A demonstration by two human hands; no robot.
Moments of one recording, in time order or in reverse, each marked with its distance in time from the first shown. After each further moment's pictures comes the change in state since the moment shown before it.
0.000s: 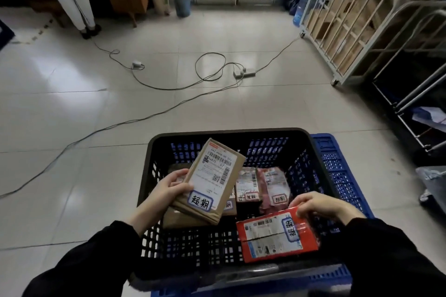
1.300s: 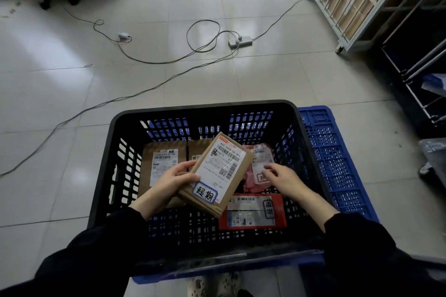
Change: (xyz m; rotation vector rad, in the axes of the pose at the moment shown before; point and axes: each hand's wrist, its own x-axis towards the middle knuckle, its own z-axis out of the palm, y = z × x) left_hand 0.031 -0.027 0.081 0.045 -0.070 -0.131; right_hand 0.040 0.006 0.022 -0.250 0.333 -0.235
